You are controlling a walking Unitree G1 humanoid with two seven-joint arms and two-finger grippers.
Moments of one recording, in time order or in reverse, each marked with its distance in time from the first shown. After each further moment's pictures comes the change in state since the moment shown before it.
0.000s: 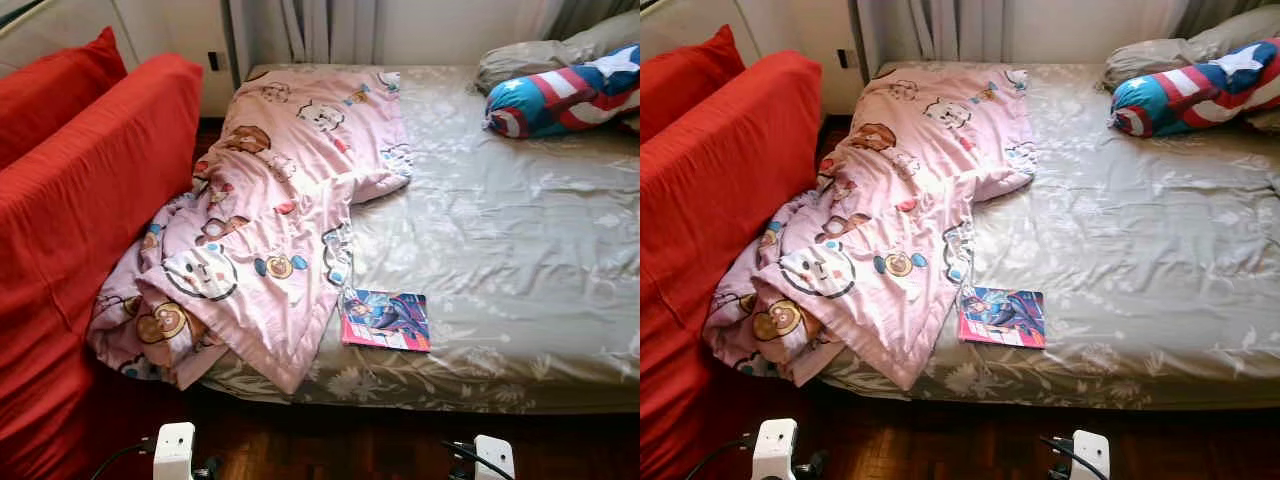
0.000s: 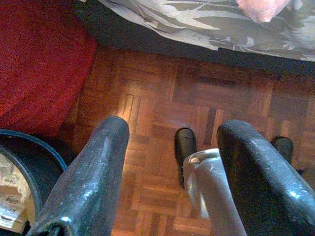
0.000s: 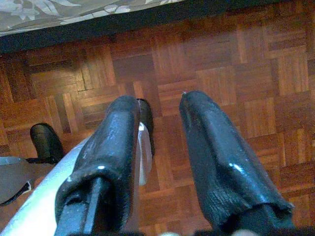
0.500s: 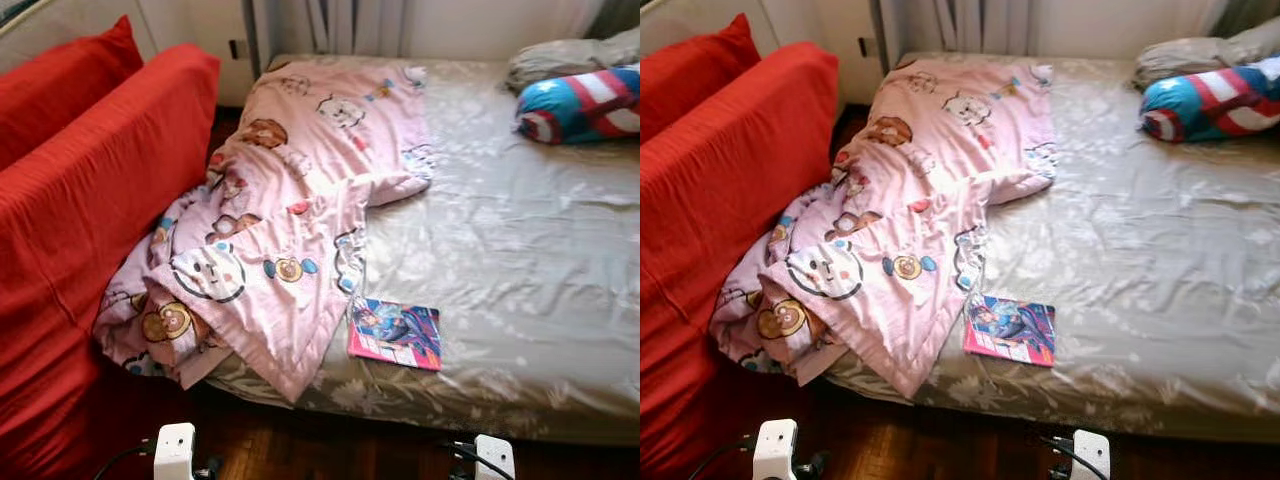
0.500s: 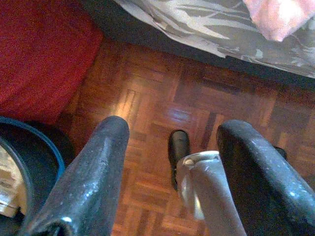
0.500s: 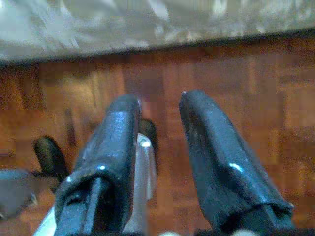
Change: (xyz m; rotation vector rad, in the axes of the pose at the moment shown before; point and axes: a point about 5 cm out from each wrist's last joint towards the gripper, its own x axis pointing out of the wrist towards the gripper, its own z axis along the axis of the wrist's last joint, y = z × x) left arm -0.002 0.004 -0.005 -0.010 0.014 0.006; right arm 0.002 0.009 0.008 0.000 -0.032 0.023
